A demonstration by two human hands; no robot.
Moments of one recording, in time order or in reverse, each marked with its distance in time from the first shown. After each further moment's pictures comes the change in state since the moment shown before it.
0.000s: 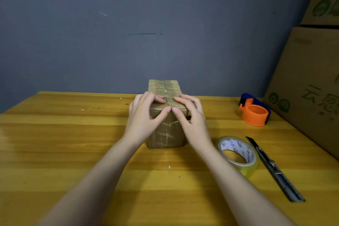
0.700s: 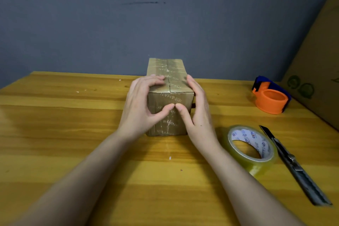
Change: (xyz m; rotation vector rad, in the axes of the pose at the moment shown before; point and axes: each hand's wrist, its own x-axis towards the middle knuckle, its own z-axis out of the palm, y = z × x) left_hand -0.014 -0.019 0.010 -0.019 0.034 0.212; right_hand -0.016 0.023 0.007 0.021 -0.025 -0.173
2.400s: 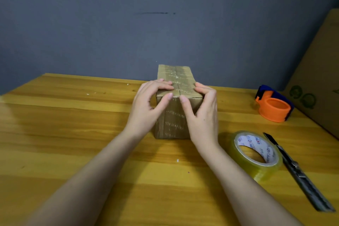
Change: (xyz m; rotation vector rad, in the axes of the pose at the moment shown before) left_hand 0.006 -0.001 -0.010 -0.184 0.035 -0.163; right_hand 0.013 -0.017 0.017 -0.143 0.237 0.091
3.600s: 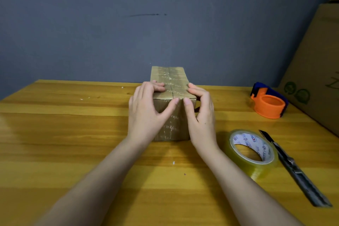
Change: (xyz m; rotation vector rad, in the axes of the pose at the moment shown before) left_hand -0.004 0.020 0.018 0.222 0.107 -0.090; right_hand -0.002 0.009 -0.010 0.113 -0.026 0.004
